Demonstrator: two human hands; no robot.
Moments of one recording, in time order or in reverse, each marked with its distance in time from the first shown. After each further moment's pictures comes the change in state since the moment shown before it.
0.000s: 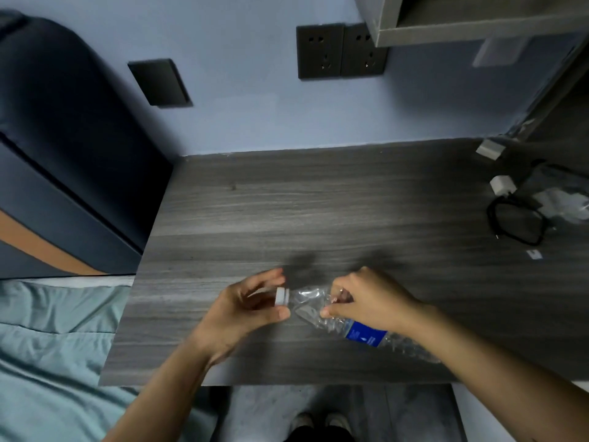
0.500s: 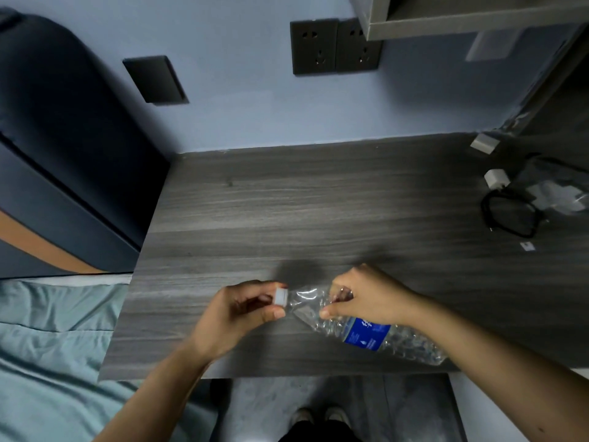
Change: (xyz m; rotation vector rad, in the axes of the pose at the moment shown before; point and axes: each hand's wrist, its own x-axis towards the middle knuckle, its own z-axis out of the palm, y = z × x) left_hand -0.012 0.001 0.001 0.230 -0.030 0.233; right_hand -0.008 0.000 -0.006 0.159 -0.091 0.002
